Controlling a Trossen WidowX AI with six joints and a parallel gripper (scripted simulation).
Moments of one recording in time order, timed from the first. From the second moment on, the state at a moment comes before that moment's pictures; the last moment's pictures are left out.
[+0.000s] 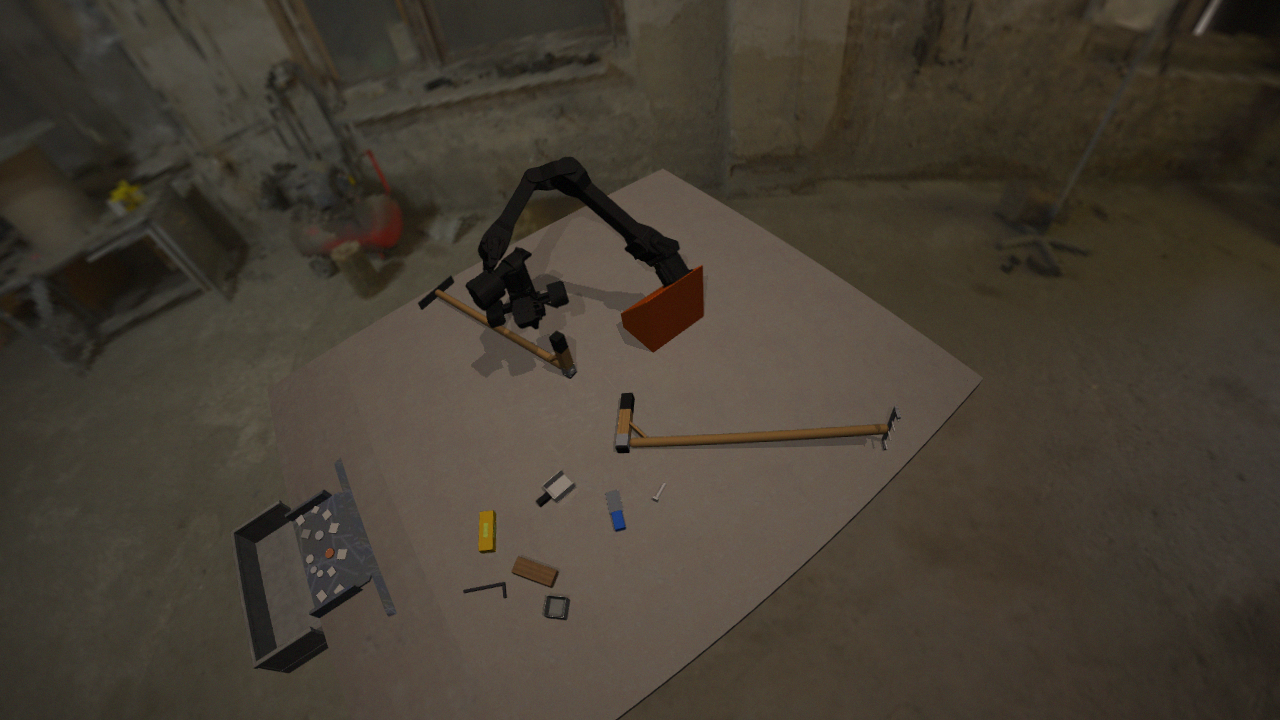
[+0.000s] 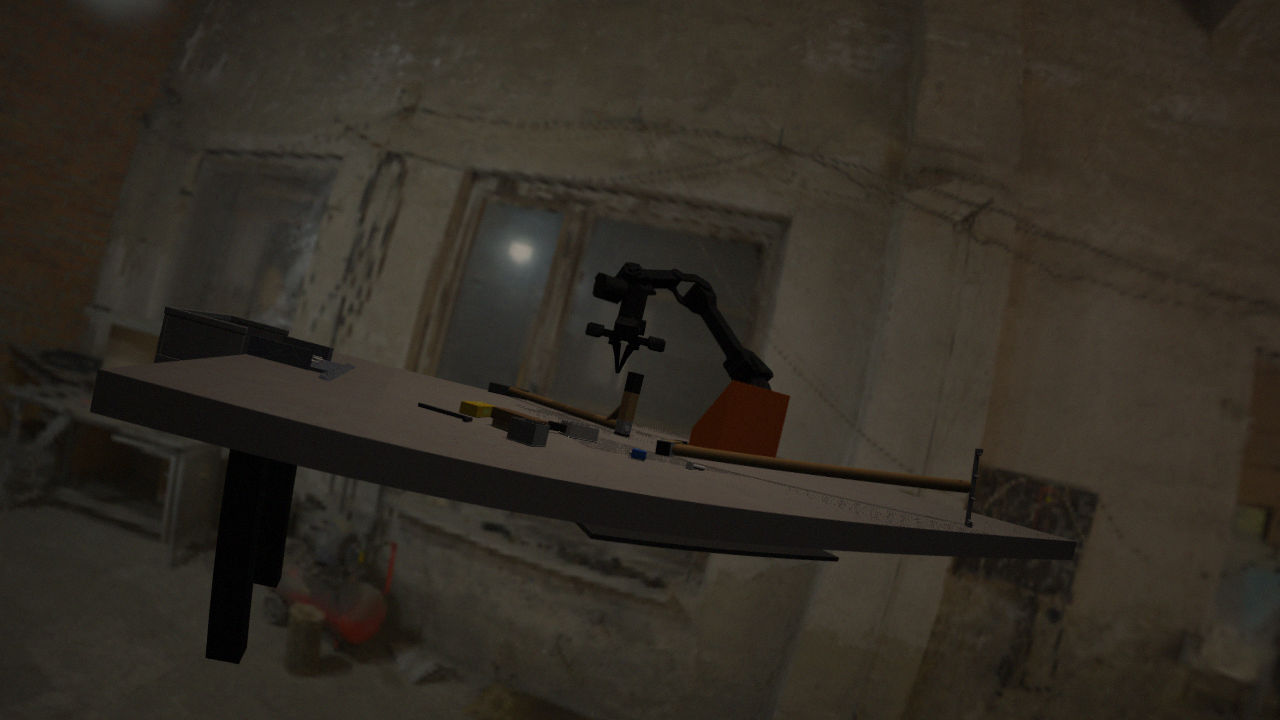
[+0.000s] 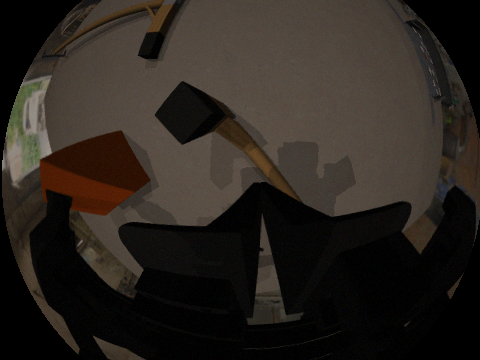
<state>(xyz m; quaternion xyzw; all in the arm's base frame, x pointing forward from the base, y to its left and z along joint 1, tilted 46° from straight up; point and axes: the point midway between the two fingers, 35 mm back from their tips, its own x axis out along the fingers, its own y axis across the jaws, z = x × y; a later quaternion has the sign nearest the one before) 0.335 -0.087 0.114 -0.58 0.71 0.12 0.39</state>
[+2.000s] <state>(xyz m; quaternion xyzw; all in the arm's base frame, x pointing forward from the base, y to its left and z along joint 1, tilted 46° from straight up) 0.336 -0.097 0.105 -0.34 0.68 -0.22 0.61</state>
